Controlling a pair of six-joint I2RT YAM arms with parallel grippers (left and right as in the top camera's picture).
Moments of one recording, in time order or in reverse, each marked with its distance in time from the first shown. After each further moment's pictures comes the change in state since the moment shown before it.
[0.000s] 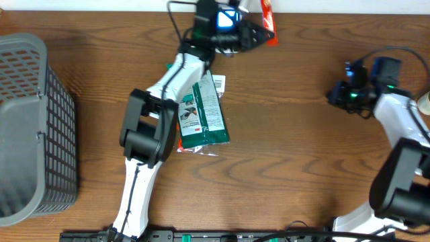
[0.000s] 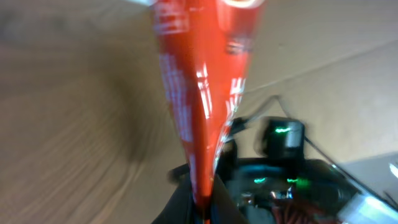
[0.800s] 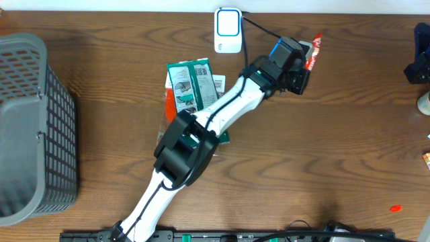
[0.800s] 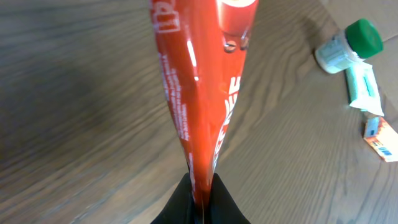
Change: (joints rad) left arm -0.343 0.007 0.111 -0.464 -0.701 0.534; right arm -0.081 -0.549 0.488 -0.205 -0.069 -0.053
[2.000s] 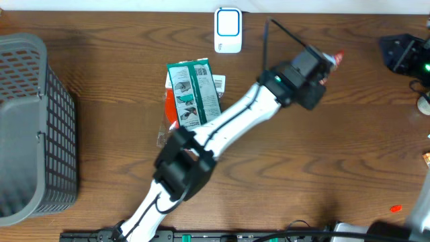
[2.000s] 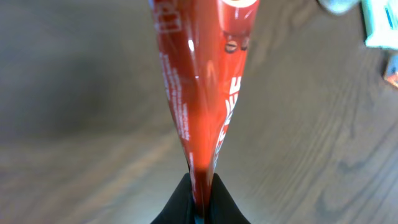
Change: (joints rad) left arm -0.100 -0.110 0.092 -0.338 -0.167 0.196; right arm 0.000 0.297 0.007 -0.148 -0.068 0.055
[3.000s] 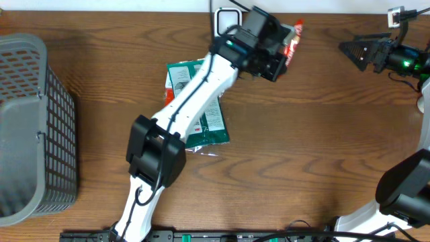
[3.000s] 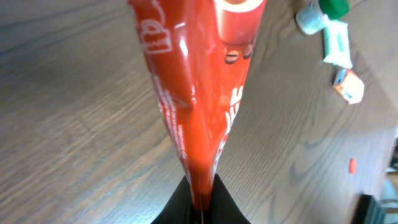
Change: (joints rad) left arm 0.251 -0.064 0.020 -0.157 0.350 0.031; right arm -0.018 0.322 -0.001 0.077 -0.585 -0.414
